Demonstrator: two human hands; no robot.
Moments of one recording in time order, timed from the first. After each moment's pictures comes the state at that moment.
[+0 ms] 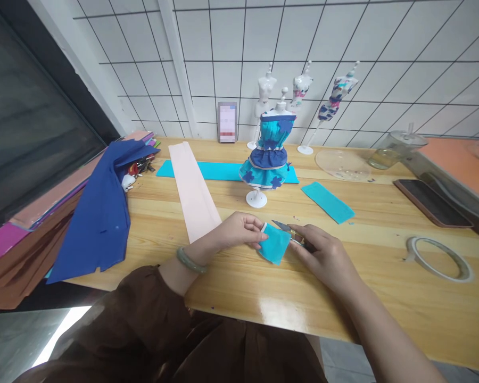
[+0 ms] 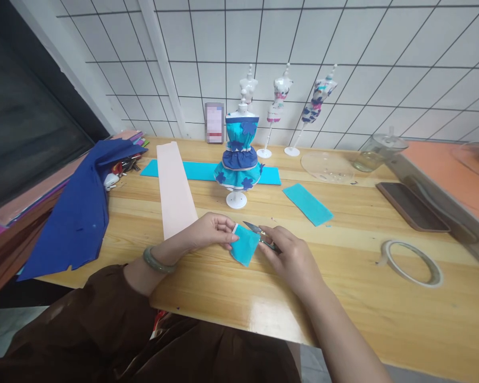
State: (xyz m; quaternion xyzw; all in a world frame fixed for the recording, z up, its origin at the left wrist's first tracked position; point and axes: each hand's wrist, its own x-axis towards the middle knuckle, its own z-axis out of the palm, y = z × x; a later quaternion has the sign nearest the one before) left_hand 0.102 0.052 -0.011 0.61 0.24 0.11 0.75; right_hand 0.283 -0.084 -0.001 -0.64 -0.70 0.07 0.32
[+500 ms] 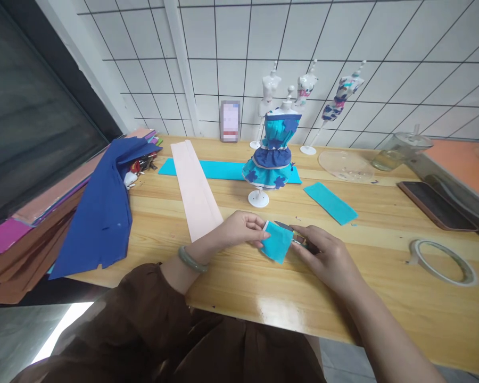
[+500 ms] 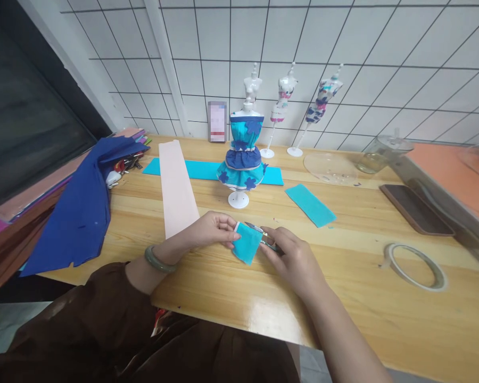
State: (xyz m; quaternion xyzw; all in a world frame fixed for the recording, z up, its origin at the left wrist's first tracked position) left_hand 0.103 0.051 -0.008 0.59 0.24 0.11 0.76; right_hand 0.284 -0.085 -0.001 -0.63 -0.70 0.07 0.33
